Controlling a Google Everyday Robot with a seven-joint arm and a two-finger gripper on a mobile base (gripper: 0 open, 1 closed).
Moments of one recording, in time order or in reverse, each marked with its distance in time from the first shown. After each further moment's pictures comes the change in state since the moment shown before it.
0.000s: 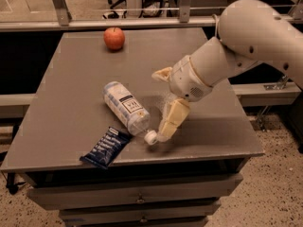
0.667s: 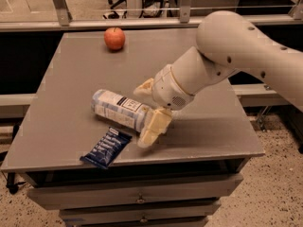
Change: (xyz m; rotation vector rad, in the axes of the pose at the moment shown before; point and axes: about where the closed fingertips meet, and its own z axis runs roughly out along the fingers) arm -0.020 0.014 0.033 -0.038 -0.018 -0.029
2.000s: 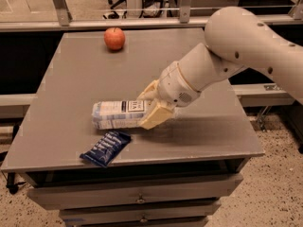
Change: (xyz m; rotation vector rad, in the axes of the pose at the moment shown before) arm 0.008 -0.004 -0.012 -0.011 -0.013 0.021
